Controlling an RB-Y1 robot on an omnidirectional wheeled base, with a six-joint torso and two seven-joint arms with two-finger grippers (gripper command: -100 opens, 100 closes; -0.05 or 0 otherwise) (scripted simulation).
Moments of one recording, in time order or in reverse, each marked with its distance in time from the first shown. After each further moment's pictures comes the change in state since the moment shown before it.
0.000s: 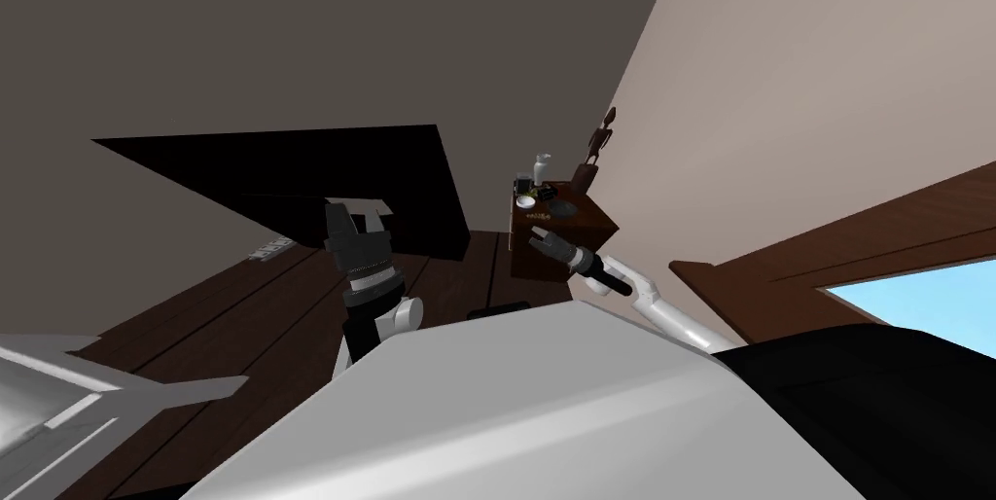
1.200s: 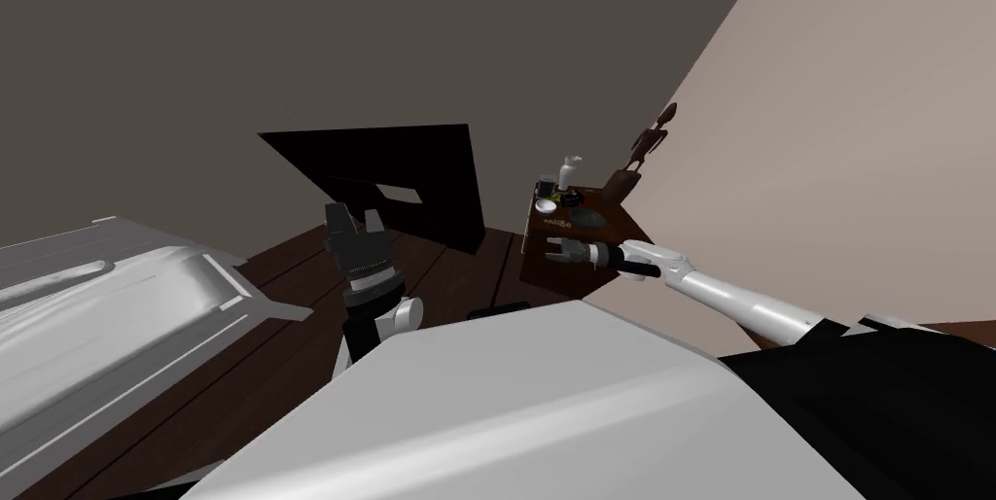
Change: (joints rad) left arm 0.000 0.000 0.000 0.000 0.000 0.000 0.000; right arm -0.104 -0.373 0.098 0.249 0.135 -0.077 -0.025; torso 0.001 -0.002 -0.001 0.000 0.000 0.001
